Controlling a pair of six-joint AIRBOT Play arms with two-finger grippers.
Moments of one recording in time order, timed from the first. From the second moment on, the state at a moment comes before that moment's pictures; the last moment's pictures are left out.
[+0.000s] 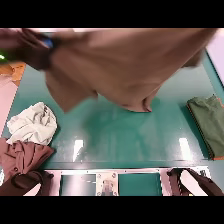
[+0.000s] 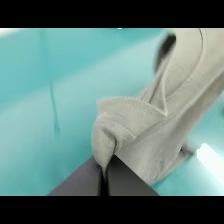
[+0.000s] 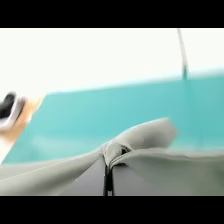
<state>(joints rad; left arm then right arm) -0.37 -0.84 1.56 1.27 -1.07 -1.37 -0.42 -0.91 1.65 -0.68 1.13 1.30</state>
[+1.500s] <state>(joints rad) -0.19 -1.40 1.16 1.35 -0.92 -1.45 -0.10 -1.75 1.88 -0.96 1.21 1.49</state>
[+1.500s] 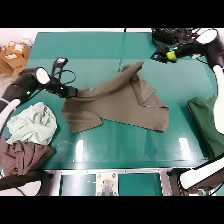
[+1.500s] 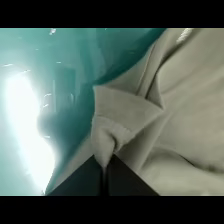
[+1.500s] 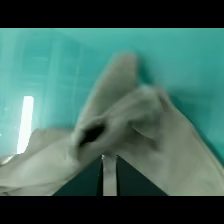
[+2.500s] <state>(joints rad) 0.01 -1.49 1.25 1.17 -0.92 -1.26 -0.50 -1.12 0.49 -0.88 1.07 1.43</state>
